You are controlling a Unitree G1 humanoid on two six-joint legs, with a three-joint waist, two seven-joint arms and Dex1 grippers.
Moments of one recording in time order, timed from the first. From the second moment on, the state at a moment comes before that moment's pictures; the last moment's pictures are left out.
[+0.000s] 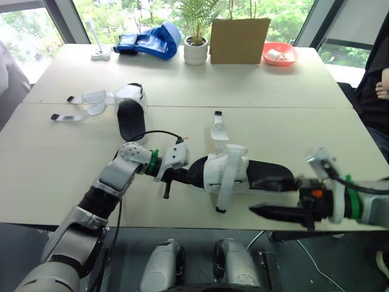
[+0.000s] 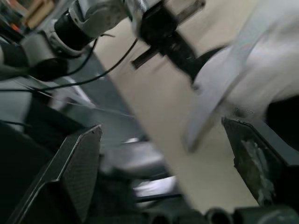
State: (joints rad) left arm -0.60 0.49 -0.38 0.16 -0.18 0.30 -1.33; right arm 0.22 -1.39 -0.20 -0.60 1.60 0.76 0.56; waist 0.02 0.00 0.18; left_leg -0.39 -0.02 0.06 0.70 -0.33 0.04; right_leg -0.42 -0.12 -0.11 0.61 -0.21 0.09
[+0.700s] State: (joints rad) left arm -0.61 0.47 -0.38 0.18 -0.17 0.29 -1.32; right arm -0.15 -0.89 0.11 -0.40 1.60 1.02 0.18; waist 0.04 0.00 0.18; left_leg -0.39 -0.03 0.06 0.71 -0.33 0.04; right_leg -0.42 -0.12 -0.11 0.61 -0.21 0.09
